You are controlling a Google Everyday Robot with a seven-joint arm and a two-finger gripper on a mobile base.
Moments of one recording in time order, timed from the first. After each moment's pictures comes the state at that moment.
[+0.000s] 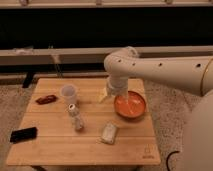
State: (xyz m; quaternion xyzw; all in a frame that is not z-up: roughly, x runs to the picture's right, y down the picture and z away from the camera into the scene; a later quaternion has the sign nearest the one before) arm 0.040 0.049 0.717 -0.26 0.16 0.61 0.73
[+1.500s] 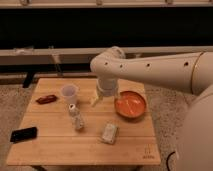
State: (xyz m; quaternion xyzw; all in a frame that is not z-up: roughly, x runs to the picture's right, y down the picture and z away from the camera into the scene) arm 0.000 0.056 0.700 -0.25 0.16 0.56 0.78
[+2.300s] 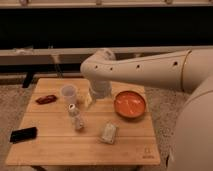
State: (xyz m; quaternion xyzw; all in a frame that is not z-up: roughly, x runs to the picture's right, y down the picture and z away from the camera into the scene) arm -0.037 0.066 0.692 -0.25 0.16 0.53 0.79
